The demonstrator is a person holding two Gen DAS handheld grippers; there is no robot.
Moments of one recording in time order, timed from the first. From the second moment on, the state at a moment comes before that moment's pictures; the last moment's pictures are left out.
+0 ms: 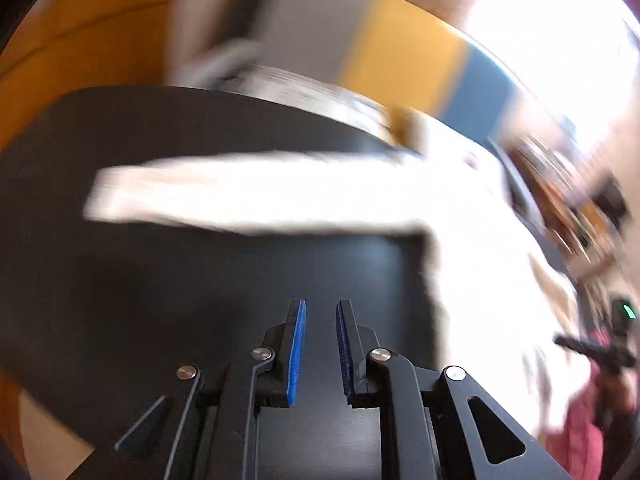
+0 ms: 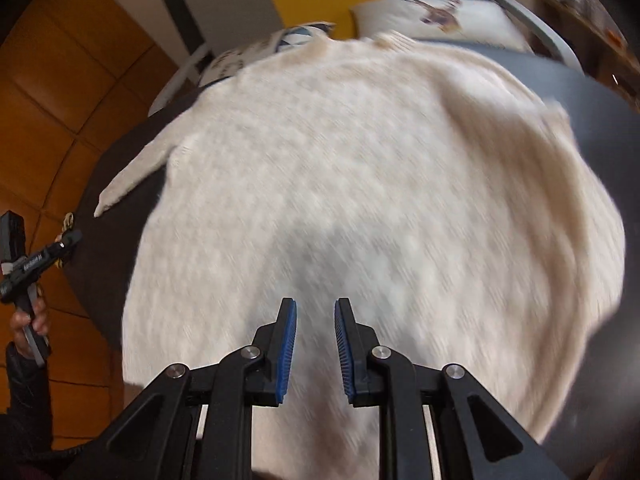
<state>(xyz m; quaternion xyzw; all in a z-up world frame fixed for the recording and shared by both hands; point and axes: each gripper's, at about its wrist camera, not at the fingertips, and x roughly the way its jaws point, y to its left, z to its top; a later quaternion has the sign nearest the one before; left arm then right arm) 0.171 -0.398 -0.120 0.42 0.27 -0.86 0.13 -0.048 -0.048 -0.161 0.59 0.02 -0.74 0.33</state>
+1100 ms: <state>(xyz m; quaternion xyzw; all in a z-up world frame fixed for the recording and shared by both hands) -0.026 -0.144 -0.158 0.53 0.12 -0.84 -0.05 -0.098 0.165 -0.203 0.50 -0.31 -0.79 0.17</state>
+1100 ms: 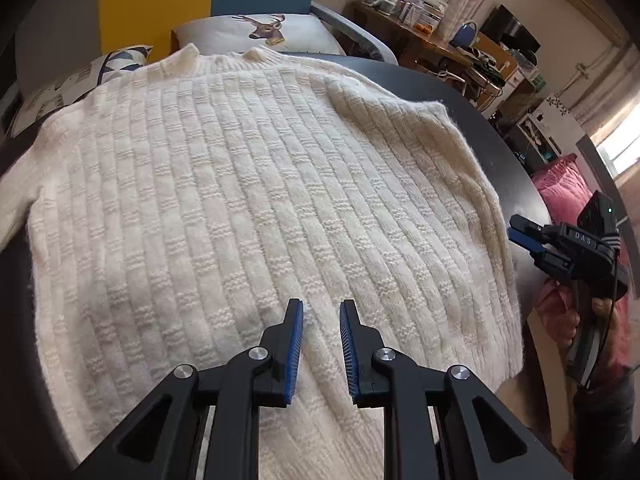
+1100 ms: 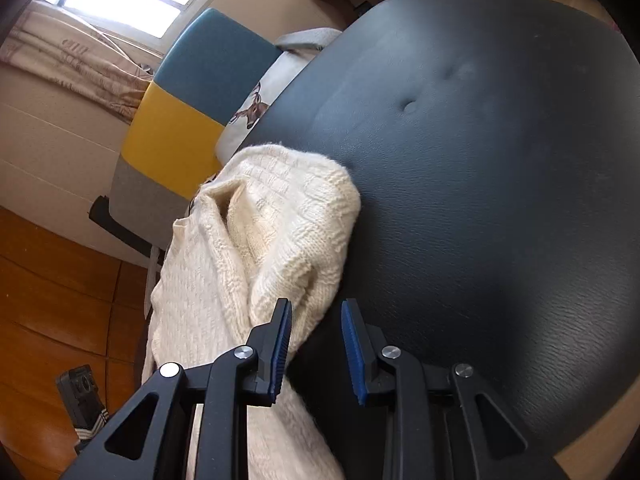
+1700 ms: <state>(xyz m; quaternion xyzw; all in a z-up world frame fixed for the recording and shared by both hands) -0.023 -0.161 -0.191 0.55 0.19 -0.81 -0.07 -0.110 0.135 -0.199 0.48 -0.20 -0.84 0.13</state>
